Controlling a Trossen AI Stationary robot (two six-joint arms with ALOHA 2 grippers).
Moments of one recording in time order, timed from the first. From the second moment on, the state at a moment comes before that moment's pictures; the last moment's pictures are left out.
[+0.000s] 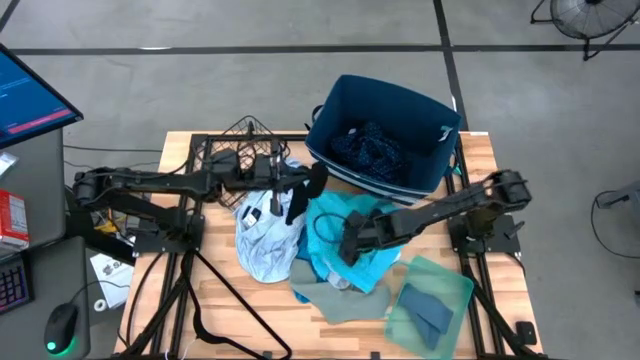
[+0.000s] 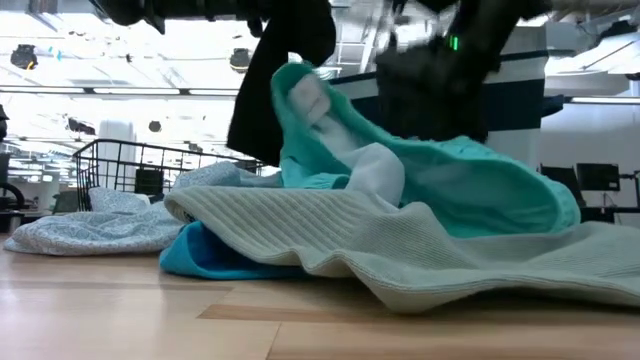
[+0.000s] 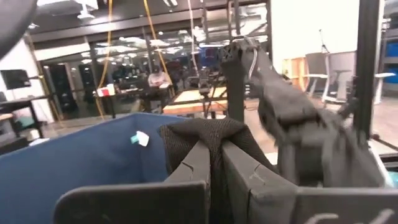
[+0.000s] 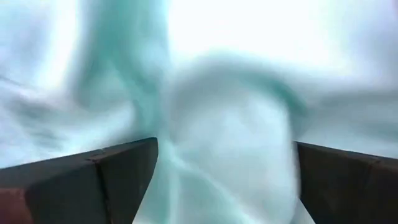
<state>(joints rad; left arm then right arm) 0.17 1.21 0.74 0.62 0.11 0.12 0.22 1.69 1.07 -0.50 0.33 0.84</state>
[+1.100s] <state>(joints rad) 0.17 1.21 0.74 0.61 0.42 0.05 0.06 1.44 1.07 0.15 0.20 0.21</state>
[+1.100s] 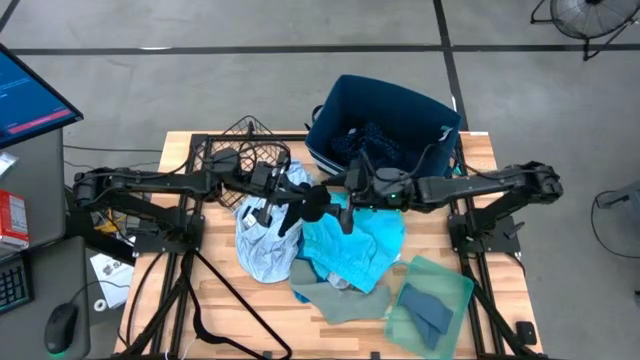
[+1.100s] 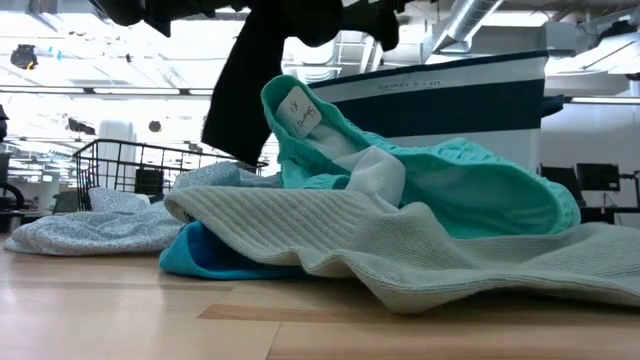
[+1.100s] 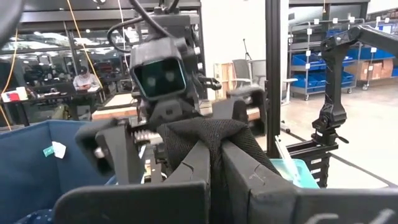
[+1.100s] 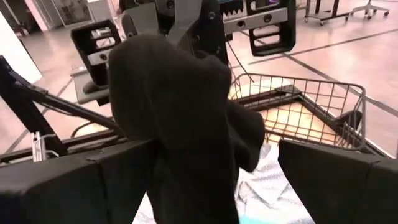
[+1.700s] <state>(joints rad) 0.17 1.21 0.74 0.66 0.42 0.05 -0.01 1.60 1.08 0.38 0.07 0.25</state>
